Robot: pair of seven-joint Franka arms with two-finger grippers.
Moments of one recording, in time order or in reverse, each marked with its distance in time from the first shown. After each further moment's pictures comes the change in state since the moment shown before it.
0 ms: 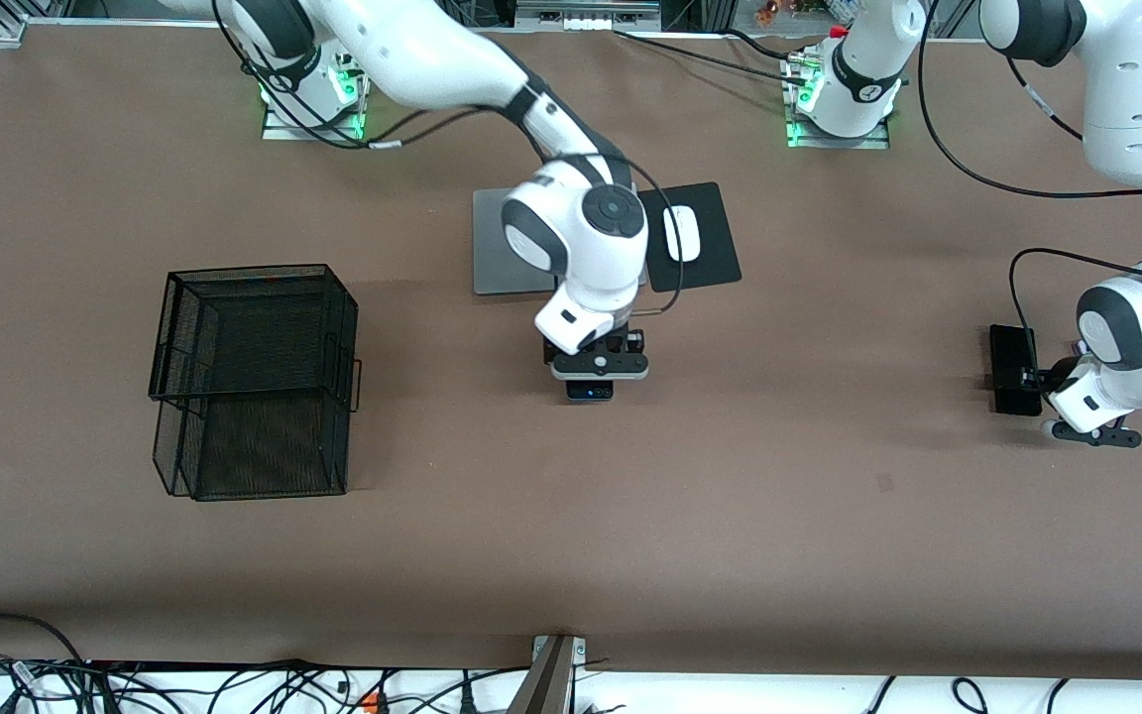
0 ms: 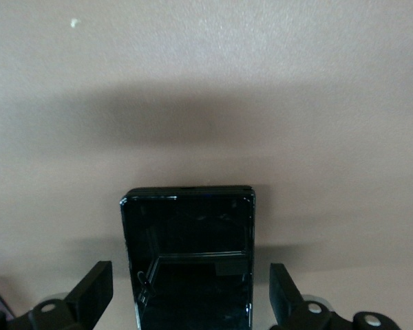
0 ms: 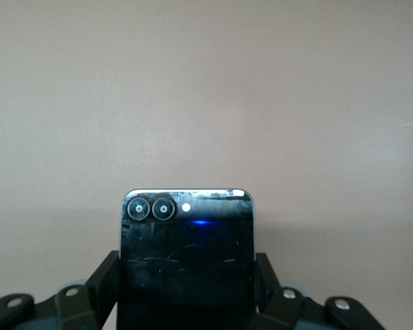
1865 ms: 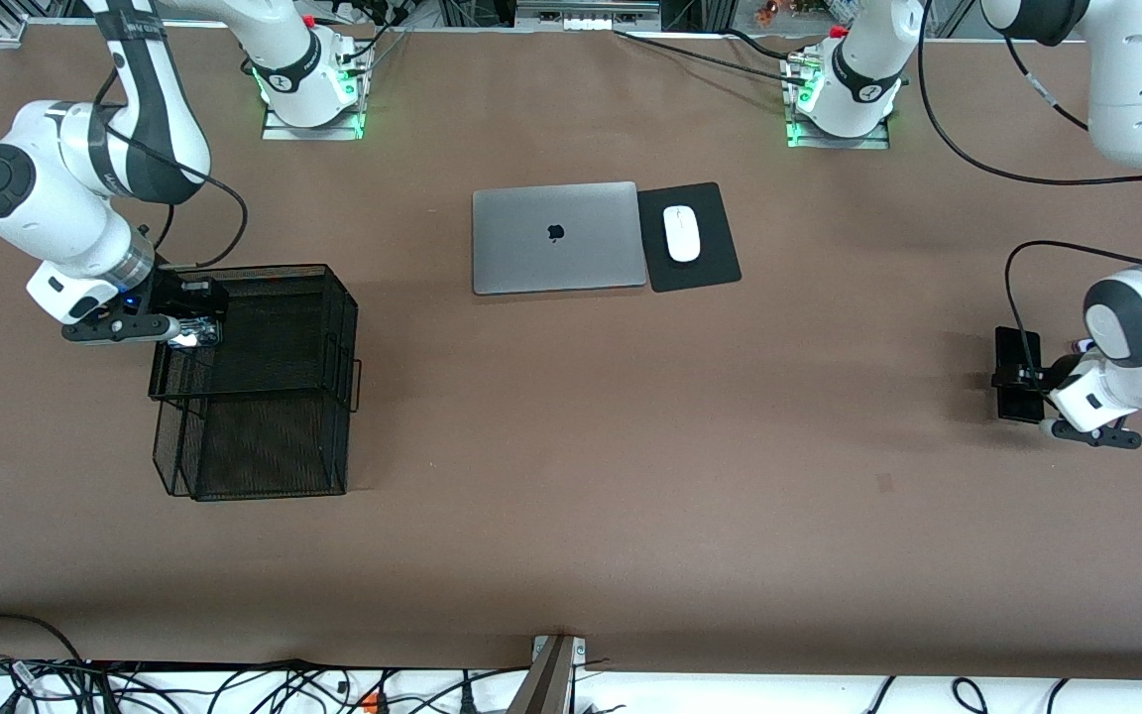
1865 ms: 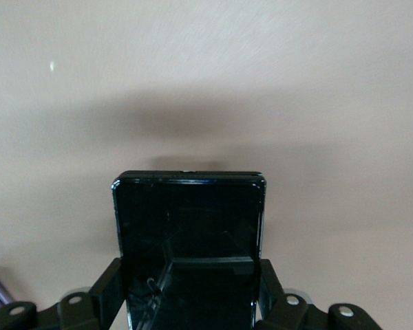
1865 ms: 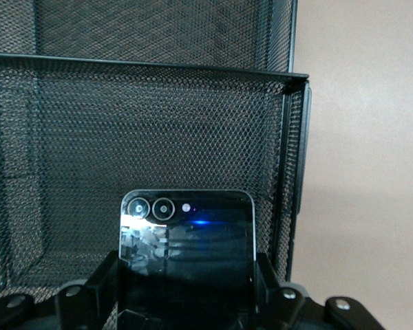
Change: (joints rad) left arm -0.024 -0.071 -0.013 0.055 -0.001 -0.144 0.008; right arm -0.102 -0.760 -0.692 -1.204 0.171 0.331 -0.947
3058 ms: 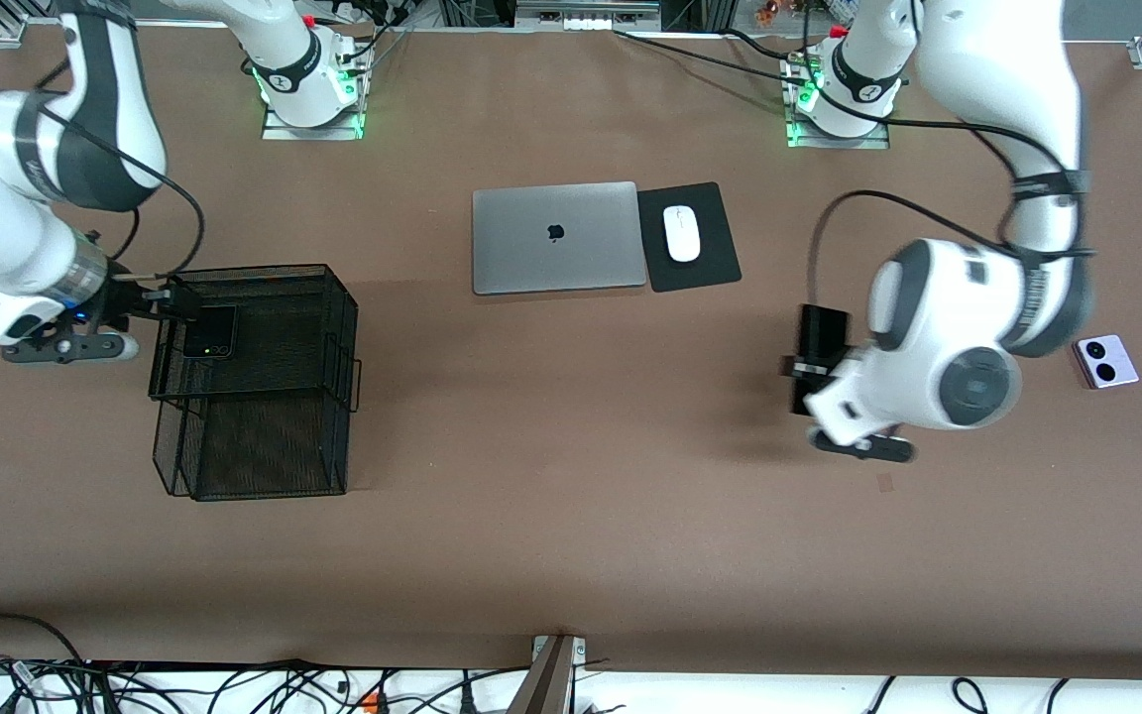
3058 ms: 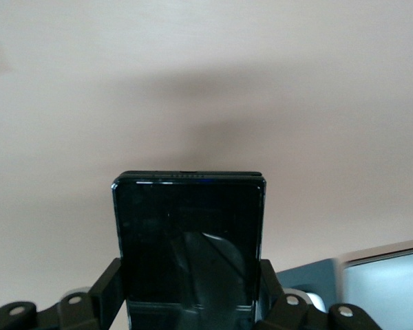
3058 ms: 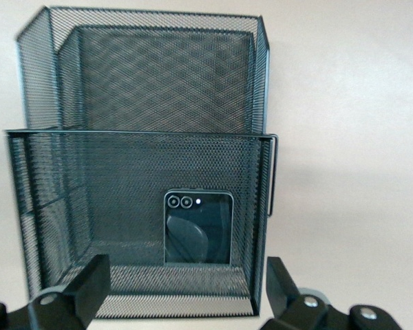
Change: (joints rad) left arm -0.545 -0.015 -0.033 0.317 -0.121 -0.412 -0.642; right arm -0.003 0.054 -0.006 0.385 0.038 -0.412 0.003
